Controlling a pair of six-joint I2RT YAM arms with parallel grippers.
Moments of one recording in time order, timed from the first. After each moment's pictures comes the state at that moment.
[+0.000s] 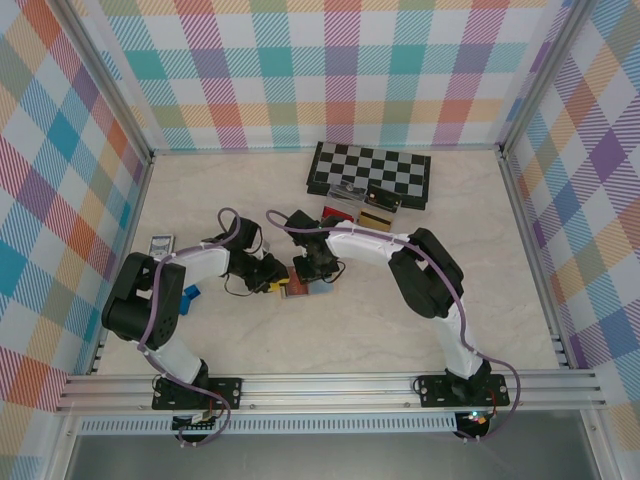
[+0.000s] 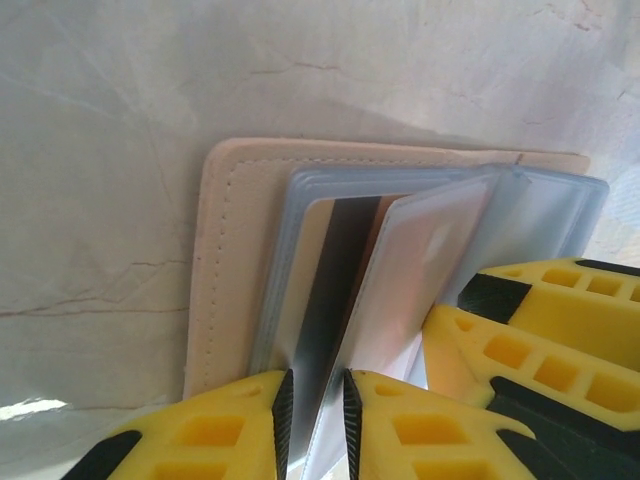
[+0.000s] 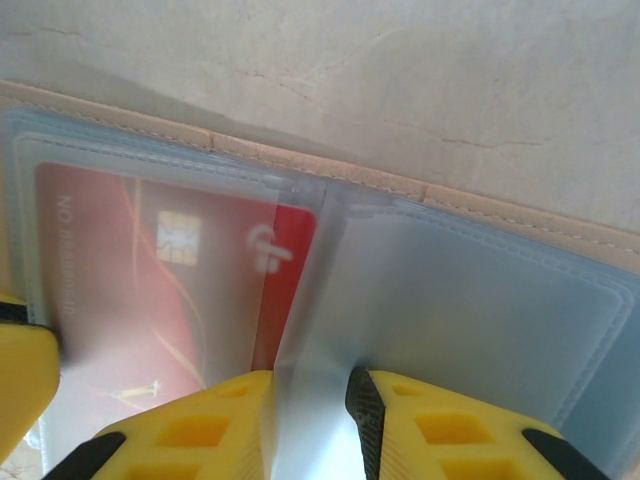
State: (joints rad) left arm -0.32 1.65 0.82 -0.39 0.56 -0.78; right arm 0.87 2.15 1.60 -0.80 -0.09 0.49
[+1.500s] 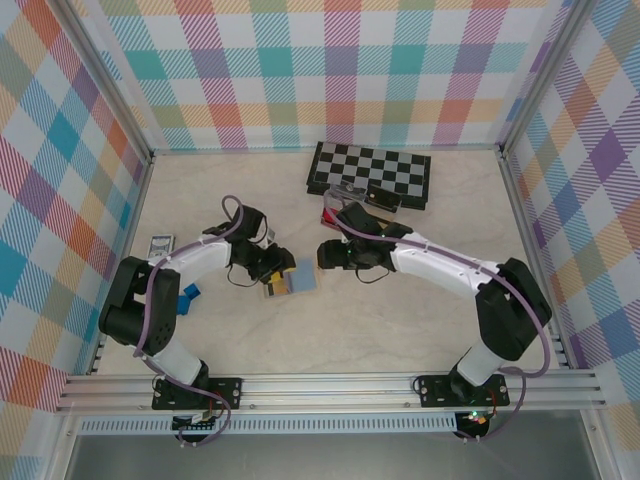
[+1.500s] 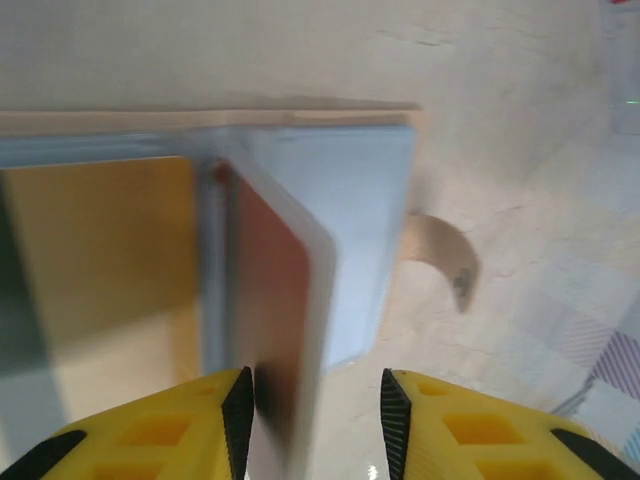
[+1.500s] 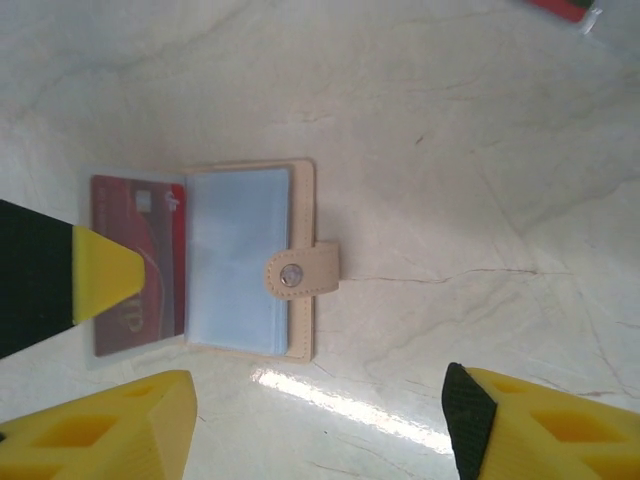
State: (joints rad) left arm -0.37 1.62 0.93 -0.47 0.53 -0.77; right arm 0.77 1.60 1.15 -0.53 -0.04 0.65
